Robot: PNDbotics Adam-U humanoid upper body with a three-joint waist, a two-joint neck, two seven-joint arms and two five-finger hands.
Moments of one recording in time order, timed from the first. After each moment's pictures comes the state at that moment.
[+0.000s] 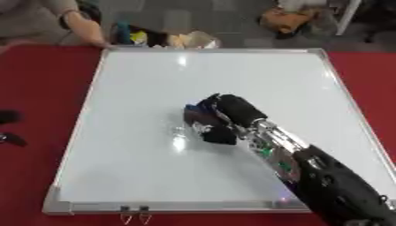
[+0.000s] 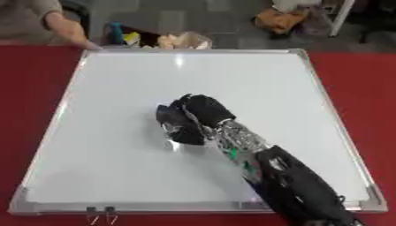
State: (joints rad) left arm -0.25 0.21 0.05 -1.82 -0.11 0.00 0.06; right arm -0.71 -0.38 0.50 -1.32 0.81 -0.01 0.09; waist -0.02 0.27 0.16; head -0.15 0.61
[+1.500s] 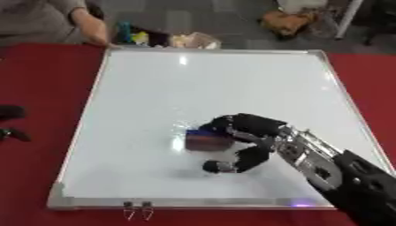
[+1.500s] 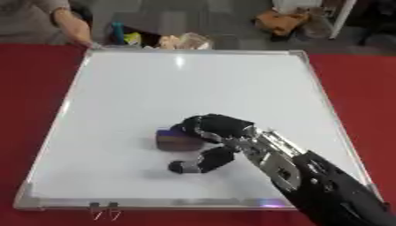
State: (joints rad) left arm -0.24 0.21 0.05 -1.82 -0.11 0.00 0.05; right arm -0.60 -0.52 0.52 -1.49 0.61 -0.19 0.41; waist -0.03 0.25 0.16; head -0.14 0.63
